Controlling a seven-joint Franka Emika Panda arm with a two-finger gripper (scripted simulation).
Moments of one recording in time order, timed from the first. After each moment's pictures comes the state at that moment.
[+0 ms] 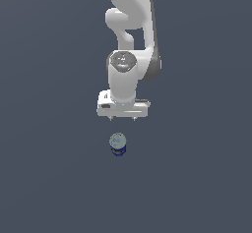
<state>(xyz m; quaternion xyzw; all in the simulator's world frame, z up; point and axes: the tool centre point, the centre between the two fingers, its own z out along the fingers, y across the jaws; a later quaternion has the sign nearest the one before) -0.008 -0.015 0.137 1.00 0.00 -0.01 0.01</state>
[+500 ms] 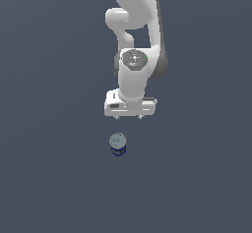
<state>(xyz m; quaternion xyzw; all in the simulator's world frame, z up) -0.011 0.012 0.139 1.00 0.03 -0.01 0.02</state>
